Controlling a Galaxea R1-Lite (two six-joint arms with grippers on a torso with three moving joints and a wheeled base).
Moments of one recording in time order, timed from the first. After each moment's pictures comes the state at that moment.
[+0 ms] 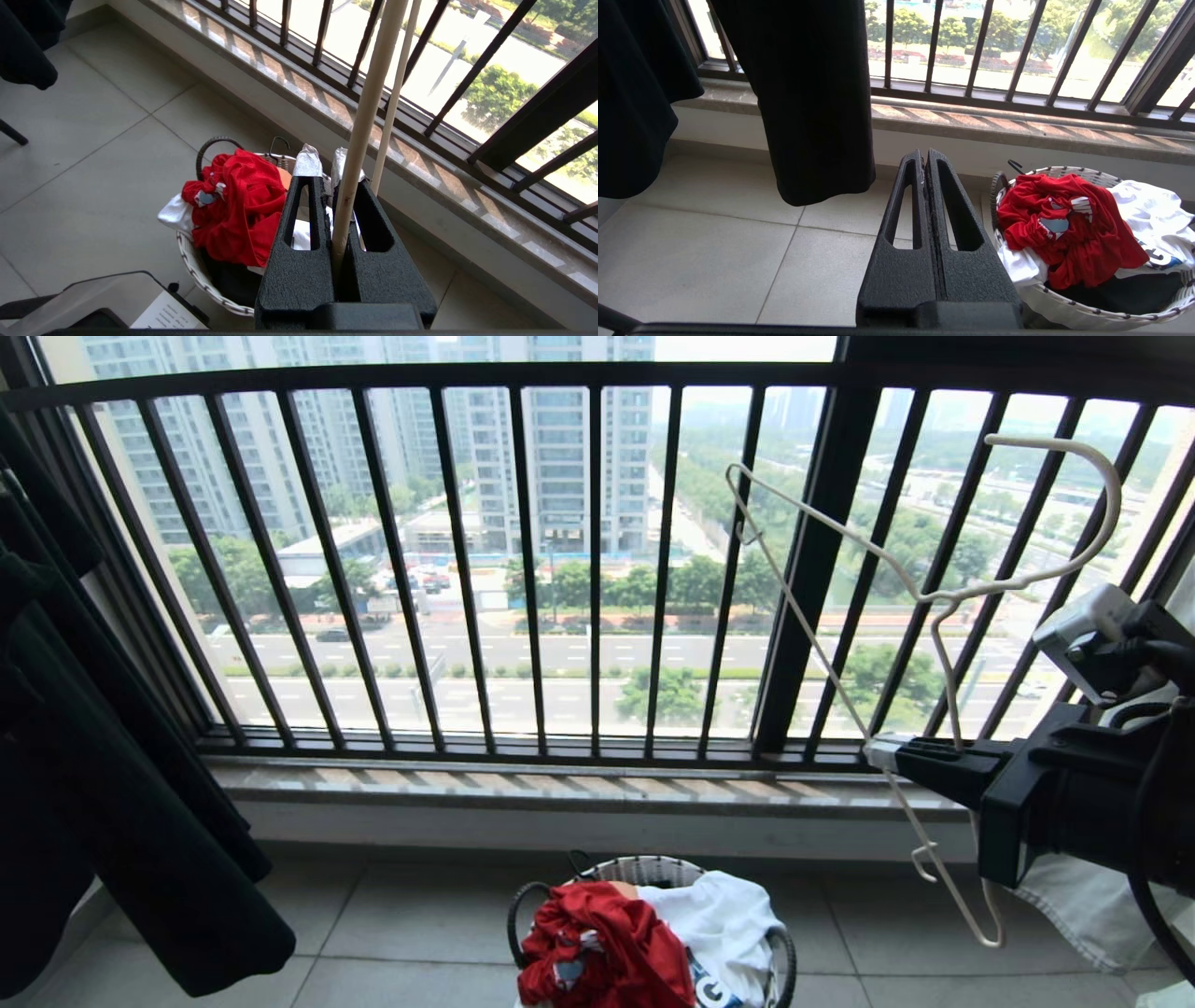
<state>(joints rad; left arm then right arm) 0.00 0.00 0.00 0.00 0.04 -0.08 0.46 1.23 -0.72 -0.26 0.09 -0.15</state>
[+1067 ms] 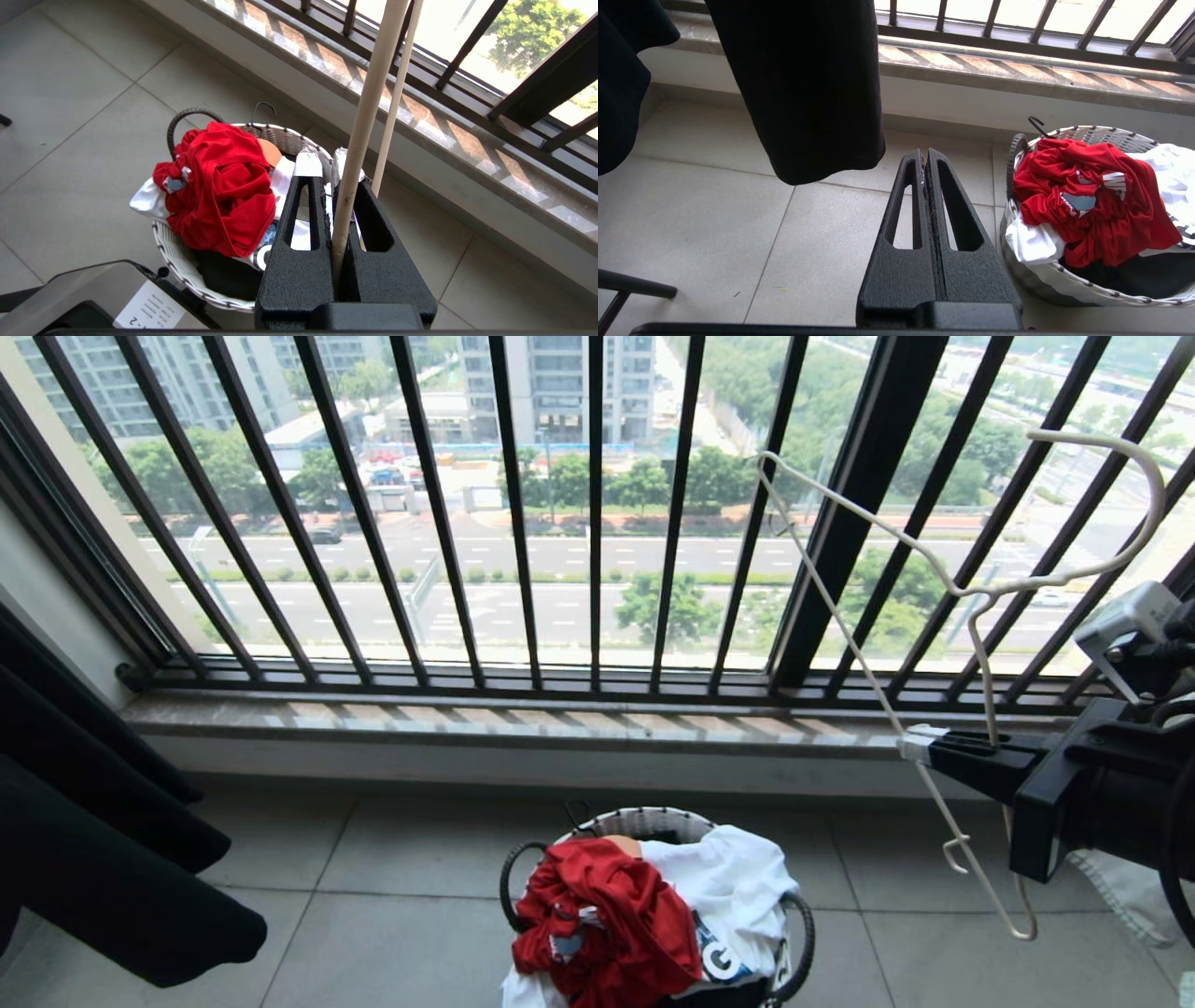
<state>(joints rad) 0.00 0.00 0.00 0.00 0.05 -0.09 0.41 1.18 -0.70 -0.26 0.10 -0.19</state>
